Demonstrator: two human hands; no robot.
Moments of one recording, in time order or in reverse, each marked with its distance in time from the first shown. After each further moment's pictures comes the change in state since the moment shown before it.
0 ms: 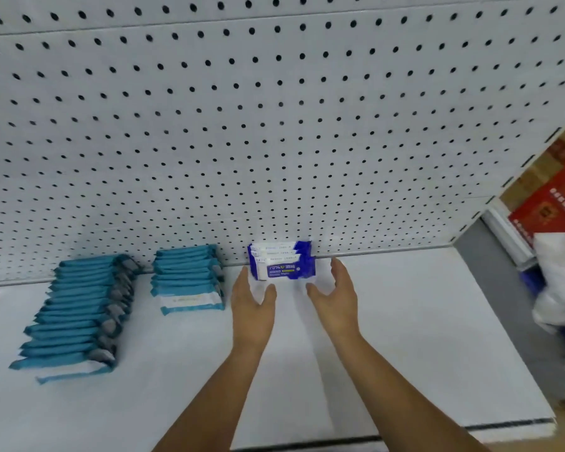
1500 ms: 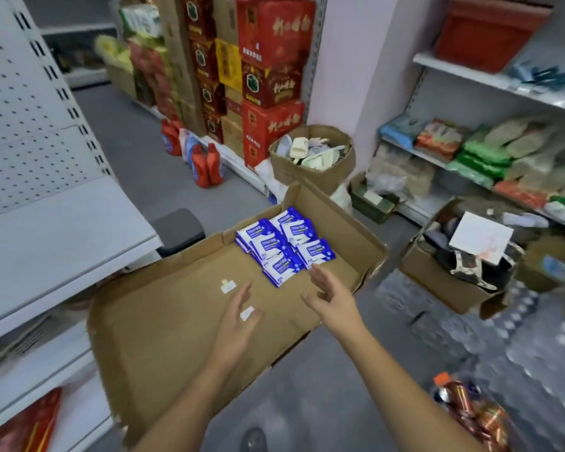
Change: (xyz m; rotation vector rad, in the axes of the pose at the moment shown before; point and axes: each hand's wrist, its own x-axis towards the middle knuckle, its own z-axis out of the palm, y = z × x) left_hand -0.641 -0.058 0.245 0.041 -0.977 0.223; right_hand -0.474 0.253 -0.590 0.180 0.413 0.109
